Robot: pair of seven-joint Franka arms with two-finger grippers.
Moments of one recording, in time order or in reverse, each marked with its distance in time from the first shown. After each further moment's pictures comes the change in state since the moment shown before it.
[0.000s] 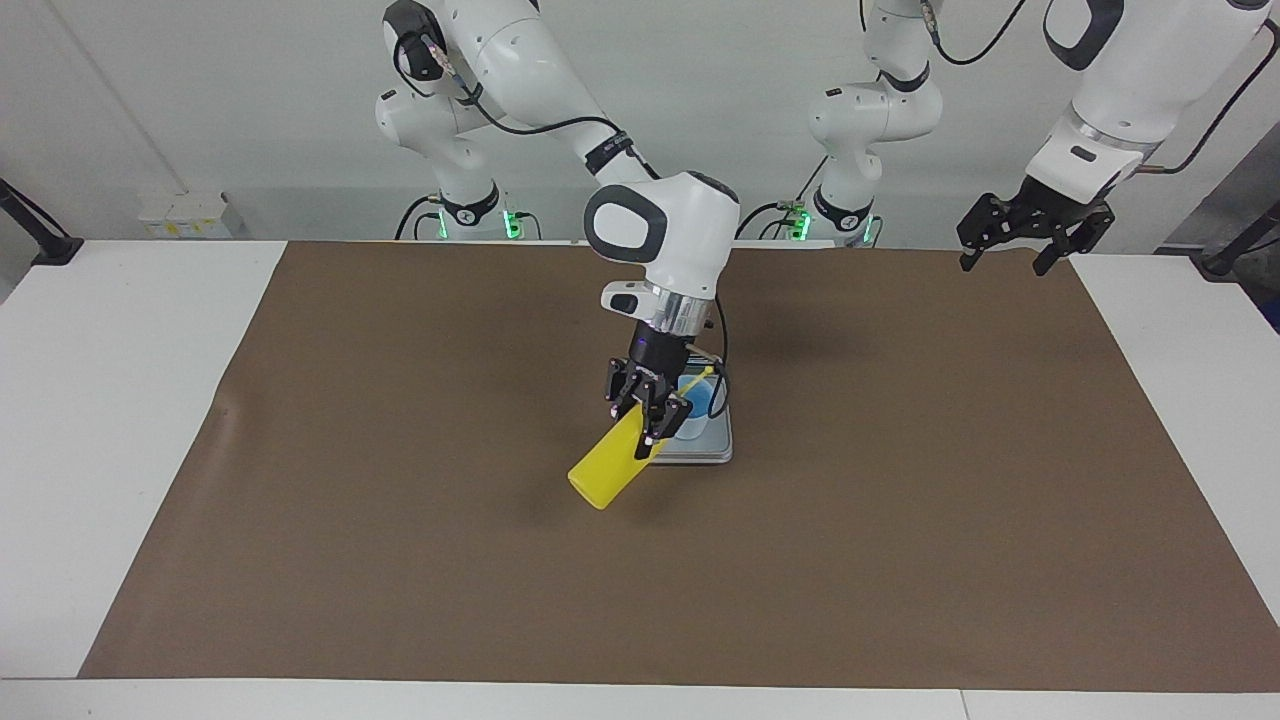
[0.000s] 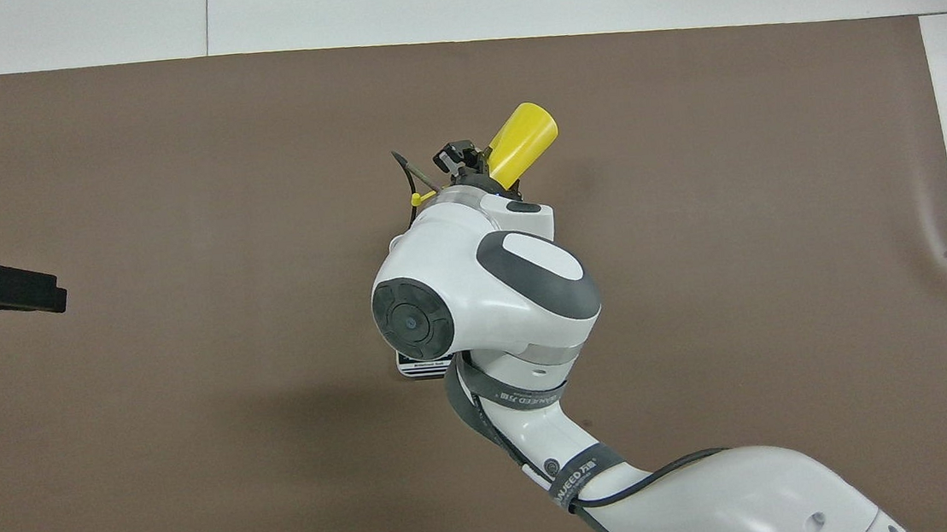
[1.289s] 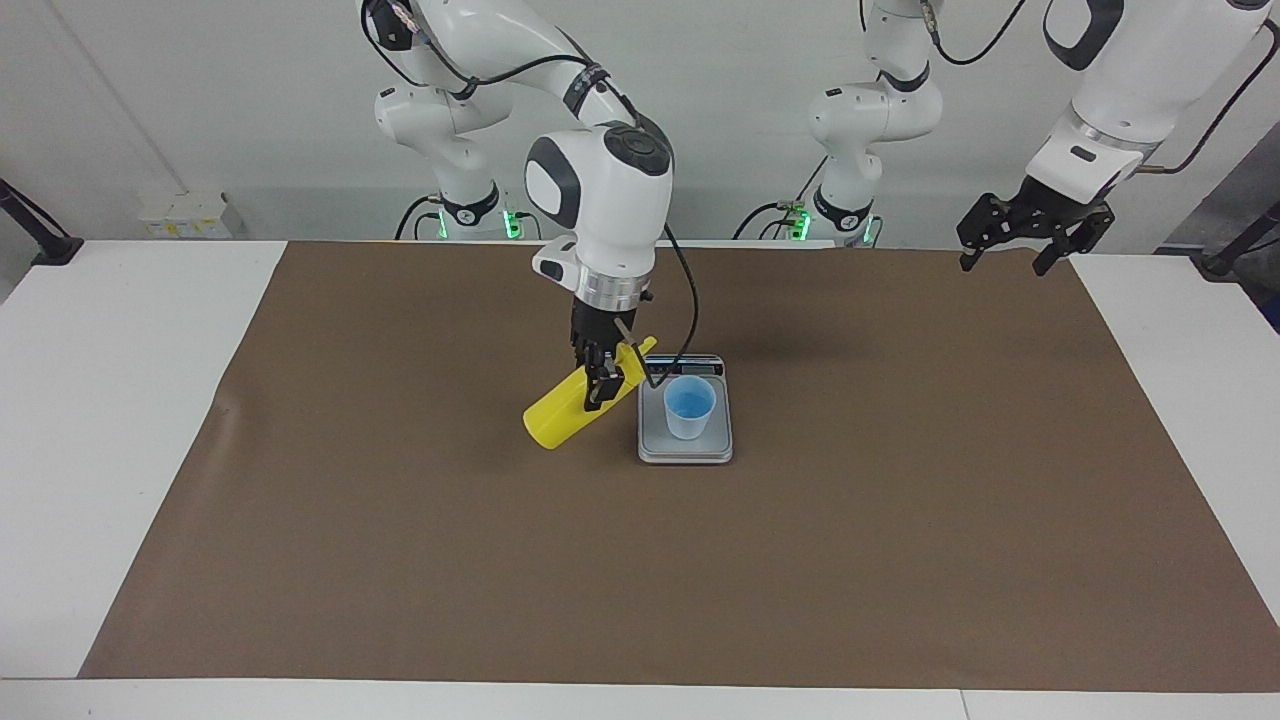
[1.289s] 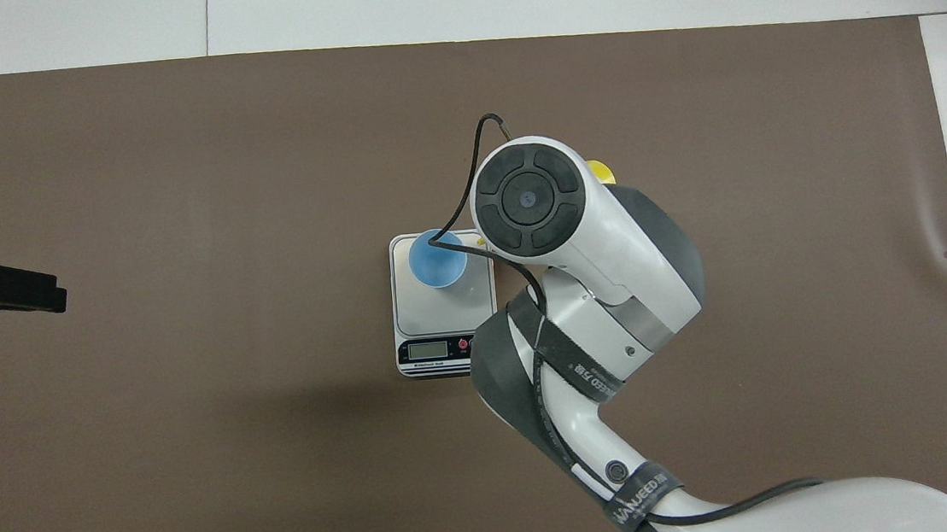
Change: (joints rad) left arm 0.000 0.000 0.000 0.000 0.000 0.000 0.000; right arm -0.084 -0.125 0.000 0.004 0.506 -0.225 -0.097
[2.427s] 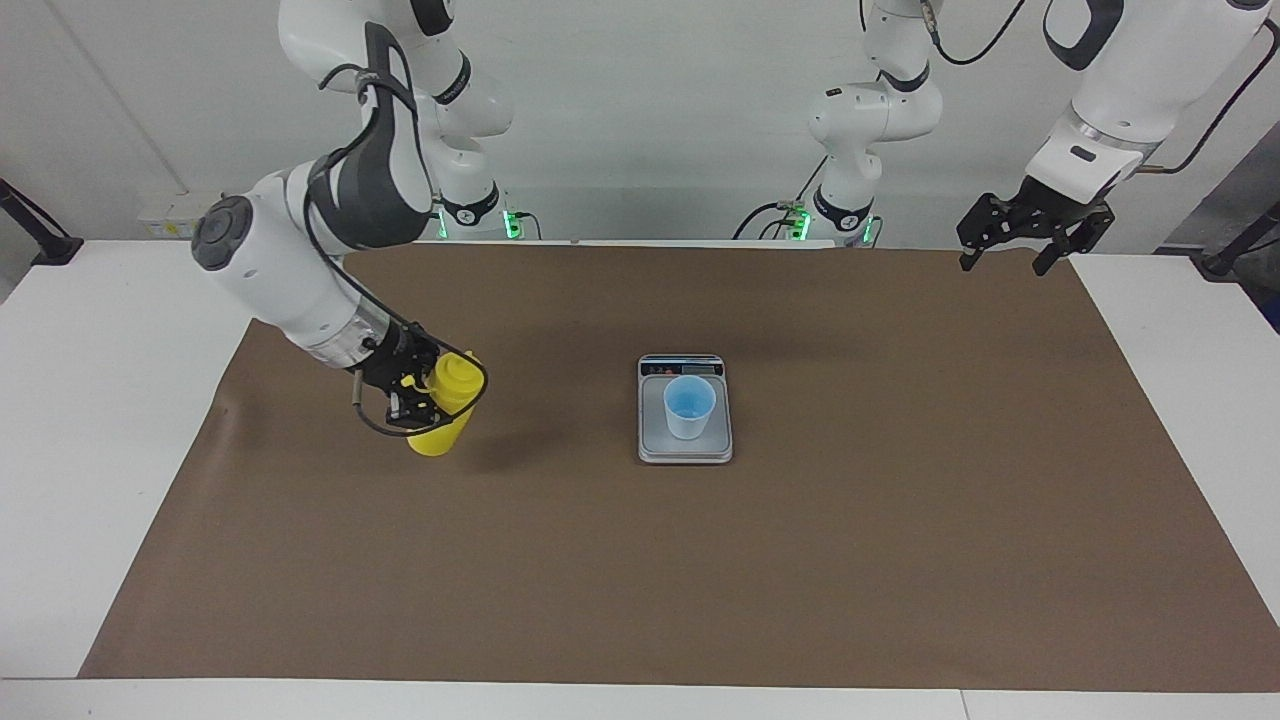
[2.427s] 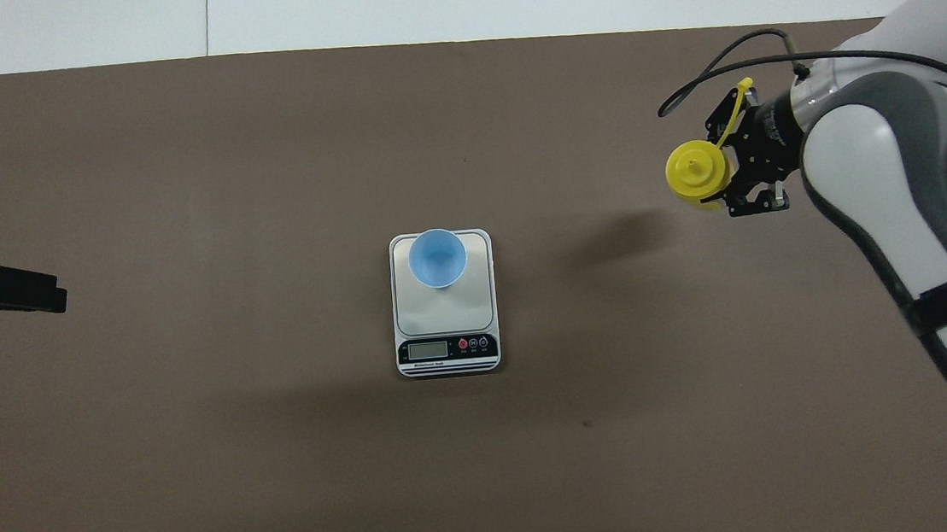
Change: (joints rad) left arm 0.000 0.000 0.000 0.000 0.000 0.000 0.000; right arm -0.450 -0.034 -0.003 -0.009 0.600 -0.134 -0.461
